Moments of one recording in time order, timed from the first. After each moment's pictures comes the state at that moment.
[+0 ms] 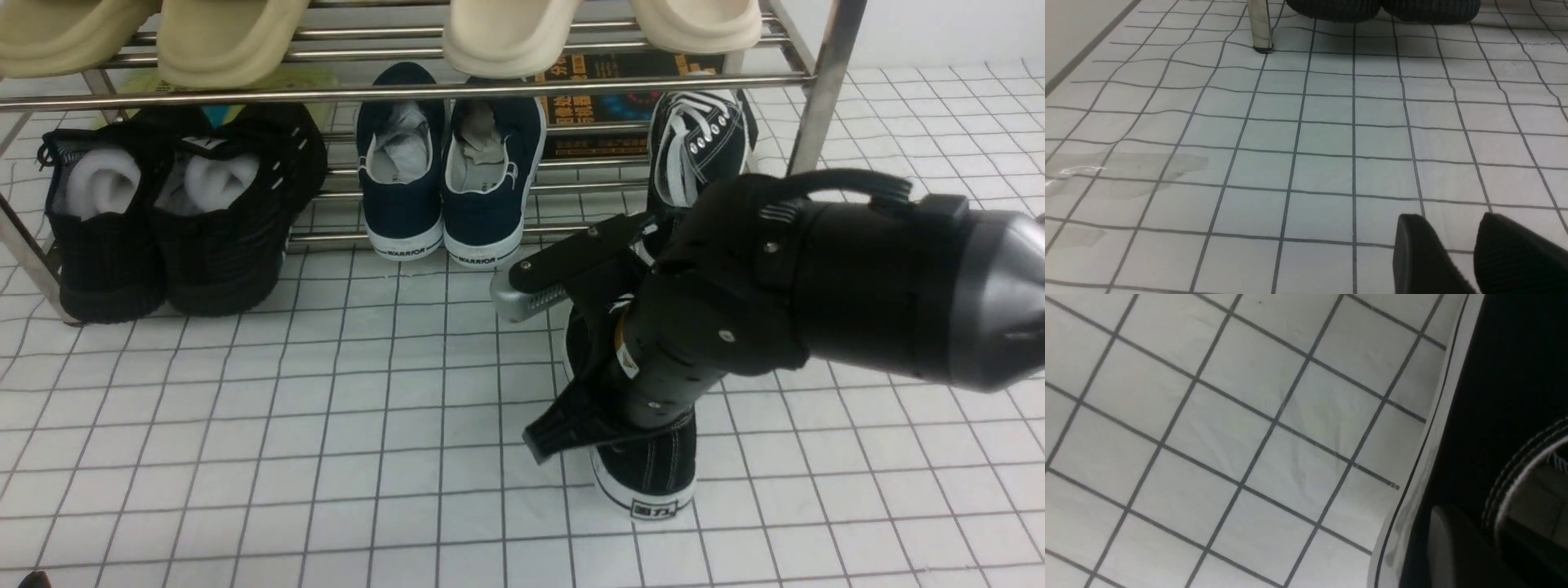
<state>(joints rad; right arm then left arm) 0.85 1.77 -1.31 -0.17 0.80 0.46 -0.04 -0.01 0.02 0.28 0.40 -0.29</state>
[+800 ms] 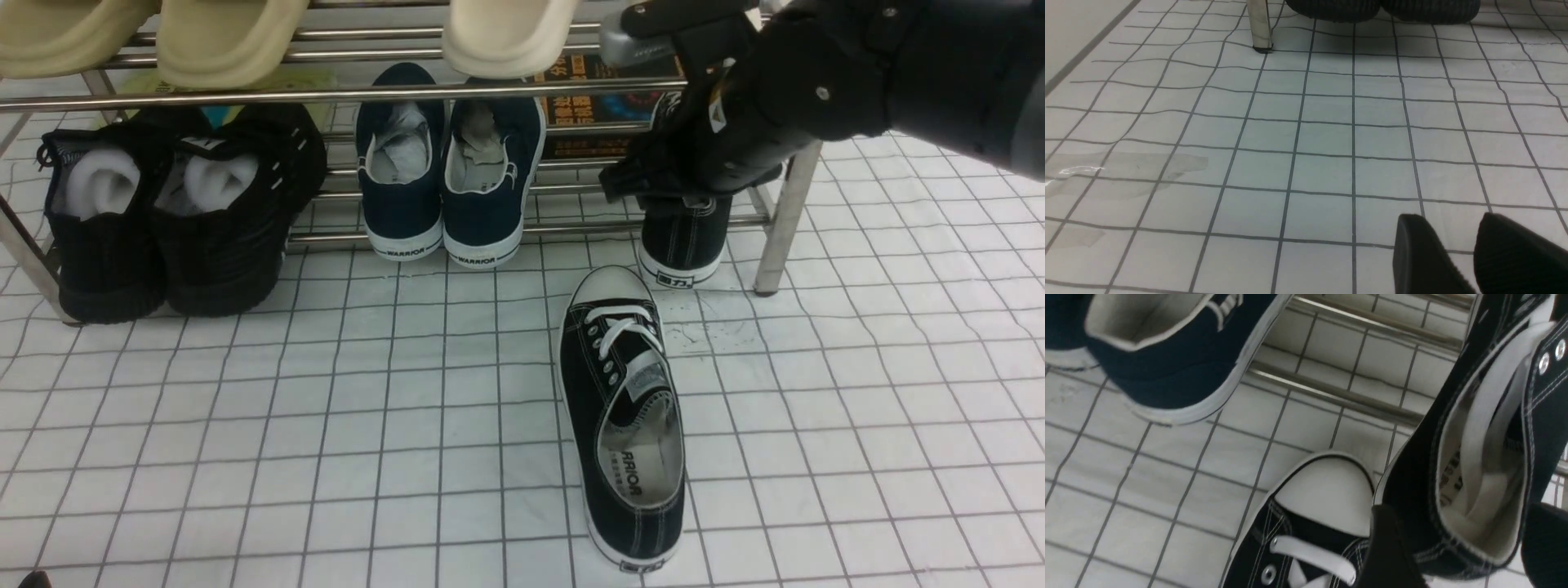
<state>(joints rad) 0.56 1.84 -1.60 -0.27 0.71 0.41 -0.04 -0.01 0.02 0.28 0.40 -0.29</state>
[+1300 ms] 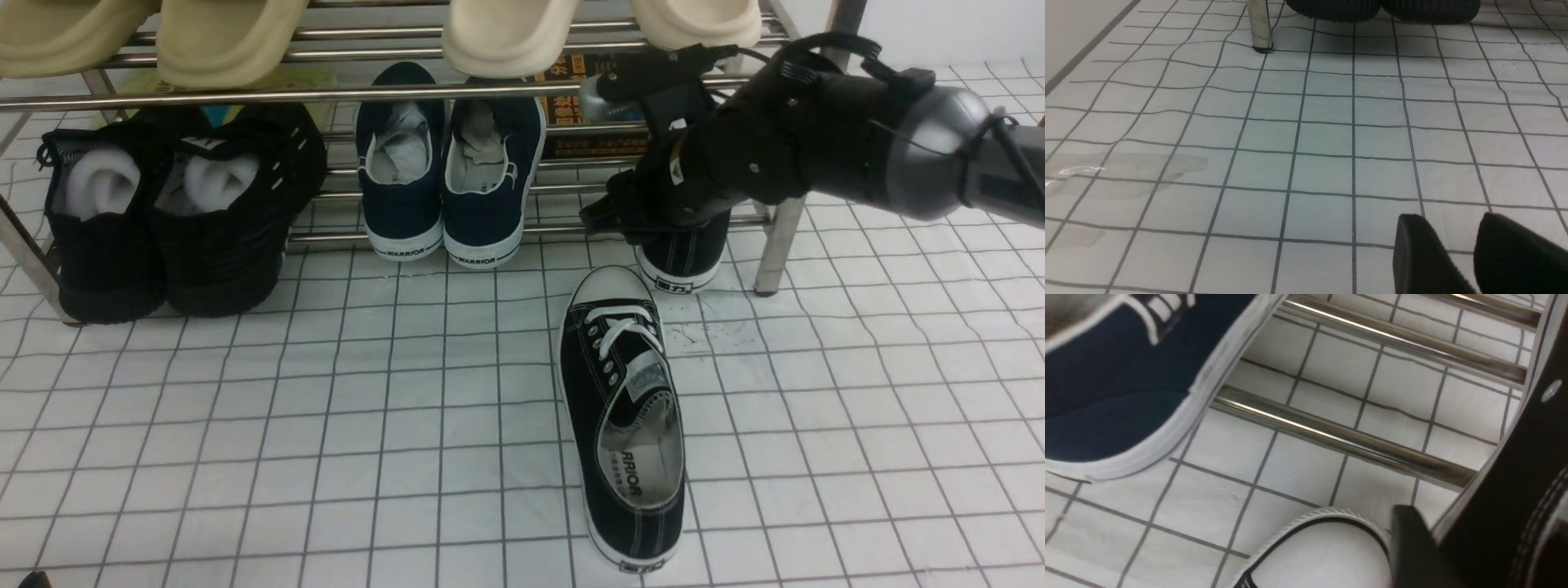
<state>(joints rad) 0.52 2.00 -1.60 -0.30 0.52 0.41 -0.04 -0.01 0.02 0.28 0.40 -0.29</state>
